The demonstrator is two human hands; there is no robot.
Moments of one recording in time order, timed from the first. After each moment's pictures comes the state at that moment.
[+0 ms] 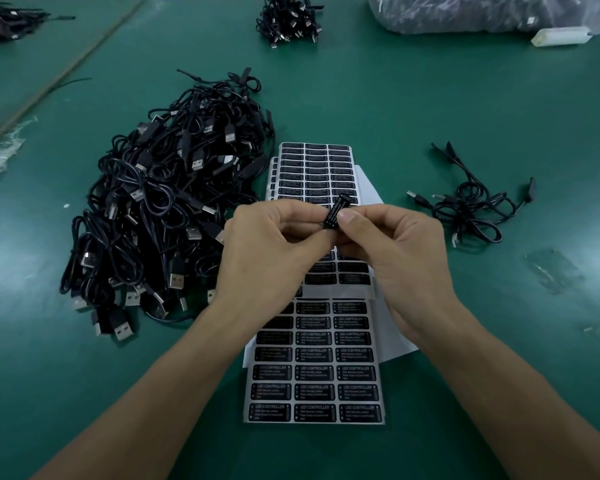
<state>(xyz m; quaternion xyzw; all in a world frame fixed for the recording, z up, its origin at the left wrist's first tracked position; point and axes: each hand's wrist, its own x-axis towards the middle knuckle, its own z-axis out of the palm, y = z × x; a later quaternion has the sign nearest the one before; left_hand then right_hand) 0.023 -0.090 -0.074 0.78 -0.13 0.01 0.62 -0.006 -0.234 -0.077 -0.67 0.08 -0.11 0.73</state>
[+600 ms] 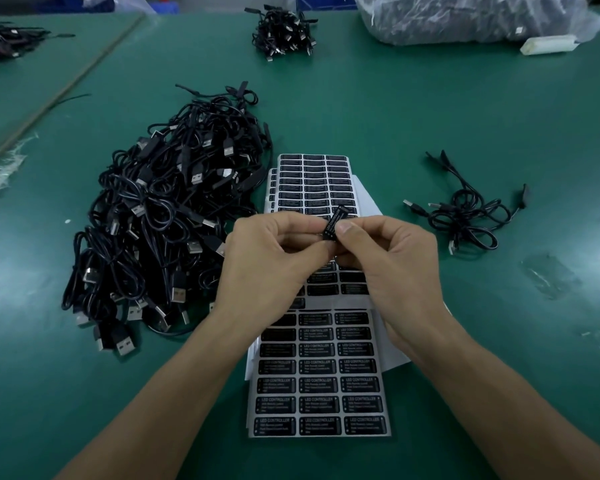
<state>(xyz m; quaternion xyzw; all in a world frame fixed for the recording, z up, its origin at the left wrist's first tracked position) 0.027 -0.088 -0.072 0.77 -0.10 -0.03 0.63 -0.003 -0.229 -0.082 -0.67 0.12 -0.14 0.72</state>
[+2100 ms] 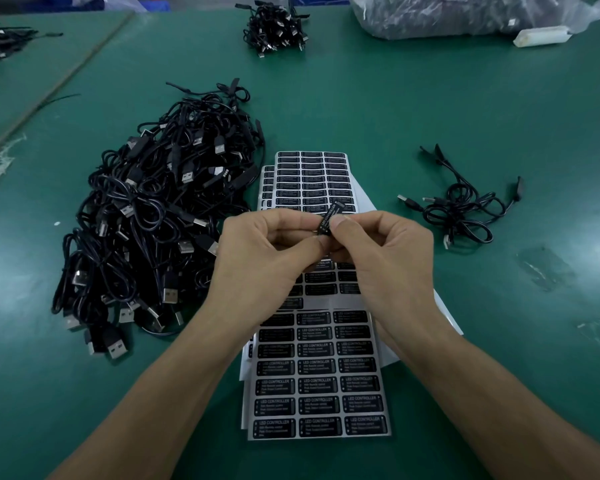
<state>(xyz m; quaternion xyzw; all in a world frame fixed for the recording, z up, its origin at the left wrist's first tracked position) 0.023 -0.090 -0.066 0.73 -0.09 -0.06 0.68 -0.004 -0.224 -0.082 -0.69 0.16 -0.17 0.68</state>
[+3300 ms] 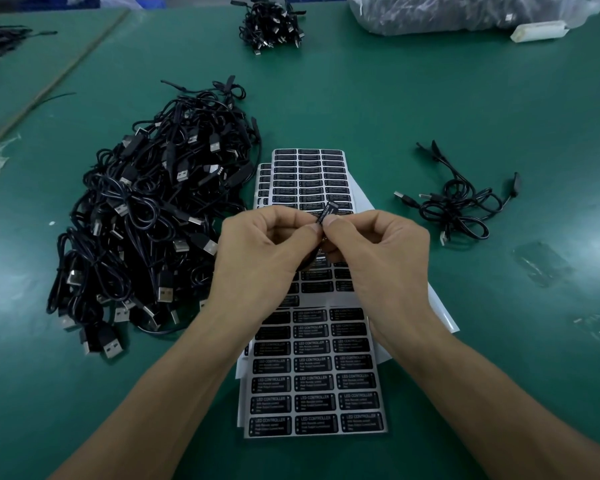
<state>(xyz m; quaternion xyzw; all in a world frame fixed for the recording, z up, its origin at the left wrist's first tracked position) 0.023 -0.096 -0.068 0.73 -0.08 -0.04 0.68 -0.007 -0.222 -0.080 -0.69 0.16 -0.18 0.68</state>
